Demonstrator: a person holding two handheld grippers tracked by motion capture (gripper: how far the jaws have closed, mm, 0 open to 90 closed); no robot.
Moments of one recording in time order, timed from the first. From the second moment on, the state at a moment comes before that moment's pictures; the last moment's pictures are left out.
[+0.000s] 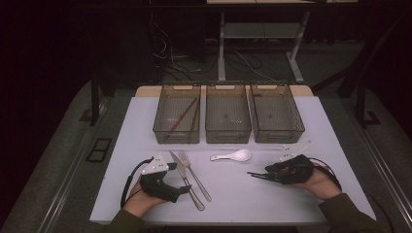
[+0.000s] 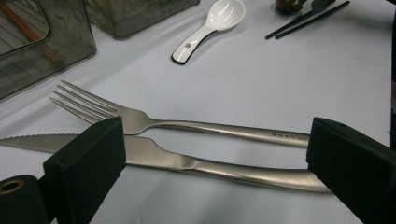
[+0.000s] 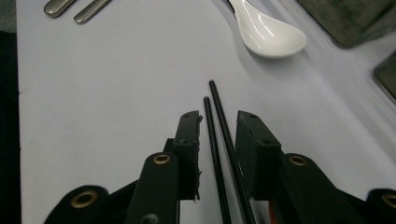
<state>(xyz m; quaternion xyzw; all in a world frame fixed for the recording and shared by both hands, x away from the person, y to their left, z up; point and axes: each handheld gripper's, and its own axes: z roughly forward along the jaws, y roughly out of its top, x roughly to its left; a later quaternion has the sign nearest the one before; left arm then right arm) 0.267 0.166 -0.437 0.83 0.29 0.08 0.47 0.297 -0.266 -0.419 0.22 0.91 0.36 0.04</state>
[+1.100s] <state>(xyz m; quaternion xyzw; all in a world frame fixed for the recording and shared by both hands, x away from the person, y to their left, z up) 0.267 0.164 -0.438 0.83 0.28 0.07 0.47 0.277 -0.337 -0.441 0.25 0.91 0.32 0.05</state>
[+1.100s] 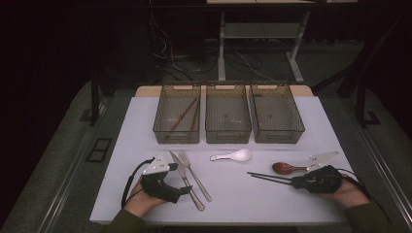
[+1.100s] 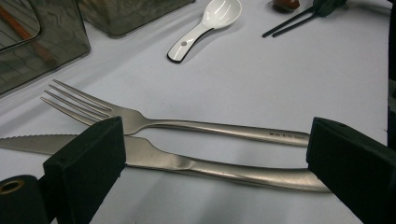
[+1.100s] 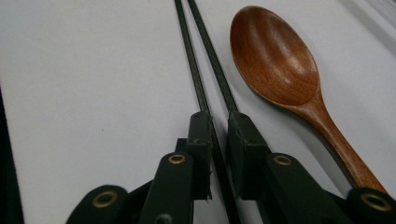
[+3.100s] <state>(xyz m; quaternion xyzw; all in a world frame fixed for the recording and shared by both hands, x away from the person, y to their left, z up) 0.266 0.161 -0.439 0.83 0.28 0.07 0.47 0.284 -0.318 -0.410 0.24 0.89 0.39 0.02</state>
